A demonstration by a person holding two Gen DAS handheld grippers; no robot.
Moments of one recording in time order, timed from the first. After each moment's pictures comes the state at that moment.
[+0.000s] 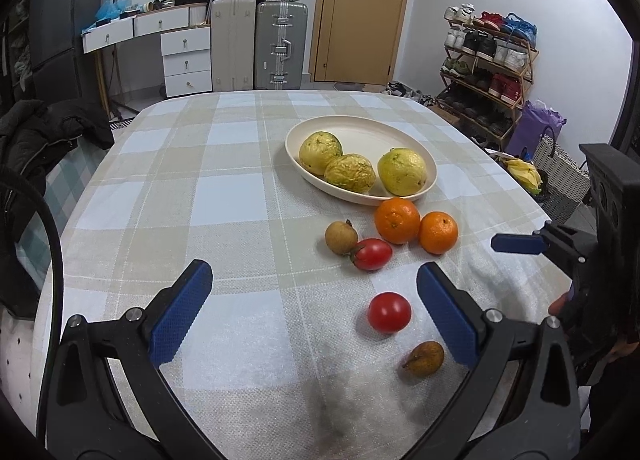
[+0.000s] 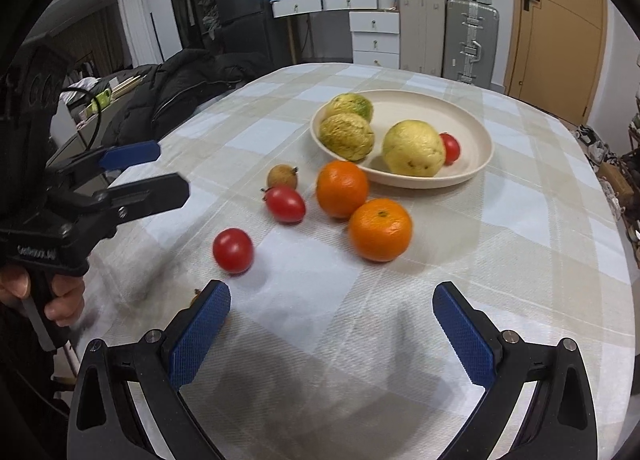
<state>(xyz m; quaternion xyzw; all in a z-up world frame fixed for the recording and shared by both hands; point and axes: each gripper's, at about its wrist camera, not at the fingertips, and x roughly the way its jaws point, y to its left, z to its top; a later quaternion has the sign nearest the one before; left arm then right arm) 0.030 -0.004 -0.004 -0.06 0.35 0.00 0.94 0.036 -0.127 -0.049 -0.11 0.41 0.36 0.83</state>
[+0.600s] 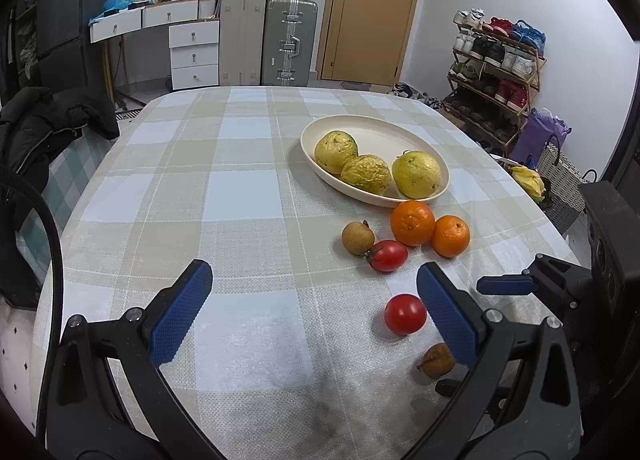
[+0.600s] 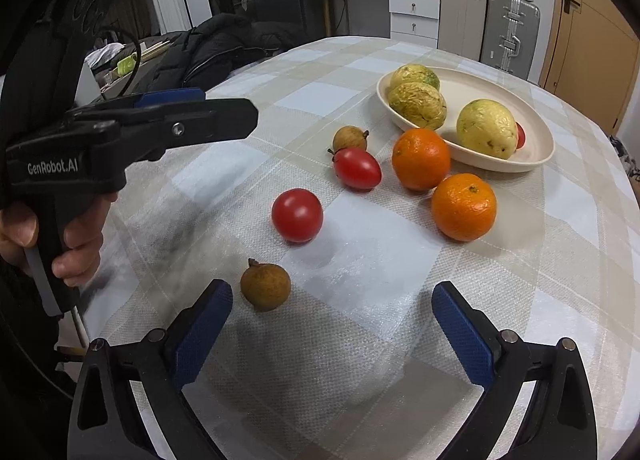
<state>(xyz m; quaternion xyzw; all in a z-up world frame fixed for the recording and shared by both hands) 0.032 0.010 -0.007 -0.08 0.35 0.01 0.93 0.011 -0.096 -0.067 -0.15 0.43 0.40 0.79</state>
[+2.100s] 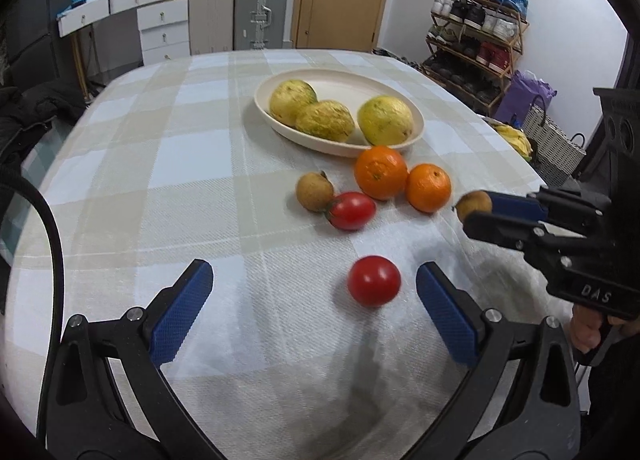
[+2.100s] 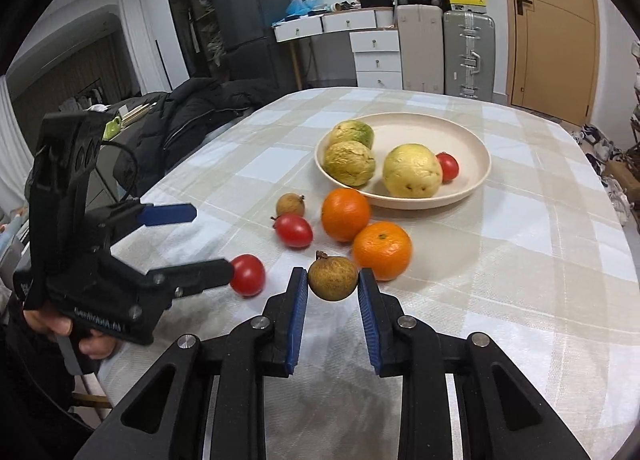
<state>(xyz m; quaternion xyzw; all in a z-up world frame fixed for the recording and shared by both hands) 0.045 -0.025 -0.039 -0.06 0.41 -0.04 0.91 0.039 -0.141 -0.037 -0.06 0.39 0.36 0.85</state>
